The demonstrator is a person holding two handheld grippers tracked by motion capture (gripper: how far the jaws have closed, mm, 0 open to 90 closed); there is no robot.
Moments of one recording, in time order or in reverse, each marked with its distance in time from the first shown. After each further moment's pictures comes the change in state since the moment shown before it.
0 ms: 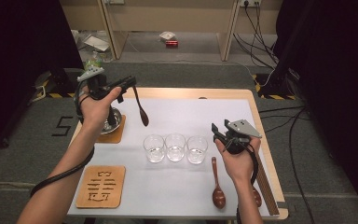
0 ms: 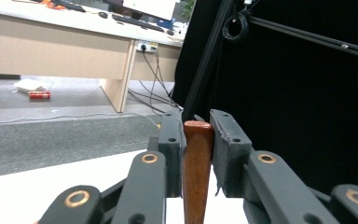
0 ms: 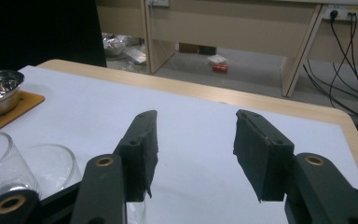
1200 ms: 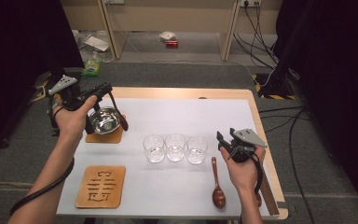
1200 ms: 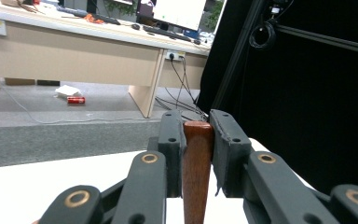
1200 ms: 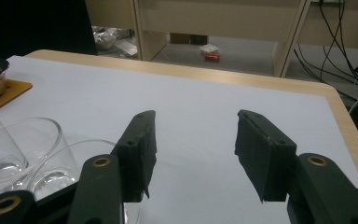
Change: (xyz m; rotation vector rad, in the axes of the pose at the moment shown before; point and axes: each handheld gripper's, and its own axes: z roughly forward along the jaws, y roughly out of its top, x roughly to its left) left arm 0.032 -0.008 -0.056 -0.050 0.104 0.014; right arm -0.008 -0.022 -0.012 0.023 -0.034 0.035
